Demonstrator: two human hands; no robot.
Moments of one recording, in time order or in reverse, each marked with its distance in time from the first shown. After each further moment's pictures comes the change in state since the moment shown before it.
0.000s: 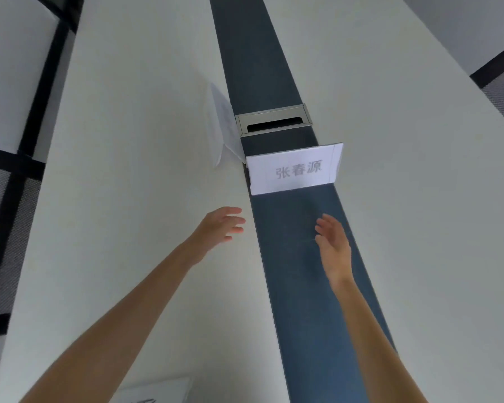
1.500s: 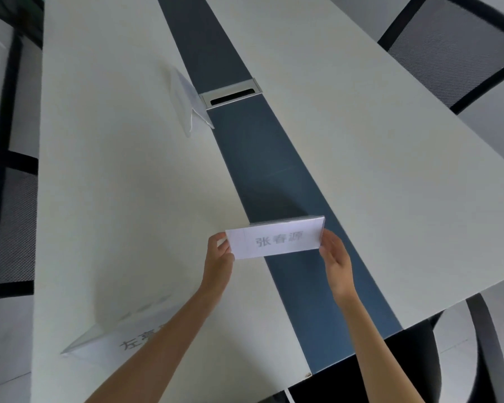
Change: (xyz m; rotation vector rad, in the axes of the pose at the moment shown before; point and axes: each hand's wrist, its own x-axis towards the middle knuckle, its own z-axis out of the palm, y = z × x) left_hand -0.175 -0.118 0.093 -0.021 0.215 0.121; right_hand -0.200 0.091 -0.078 0.081 0.117 -0.032
